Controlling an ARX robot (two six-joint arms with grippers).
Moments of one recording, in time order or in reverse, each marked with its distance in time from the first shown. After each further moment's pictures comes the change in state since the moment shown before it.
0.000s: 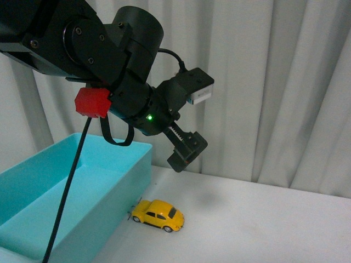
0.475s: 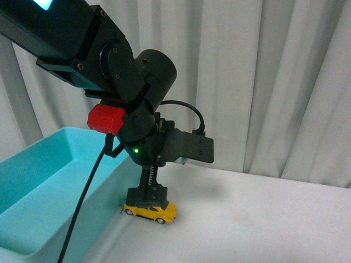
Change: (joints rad) left arm -0.029 0.170 0.127 -0.309 -0.132 0.634; right arm 0.000 0.000 0.000 0.000 0.000 0.000
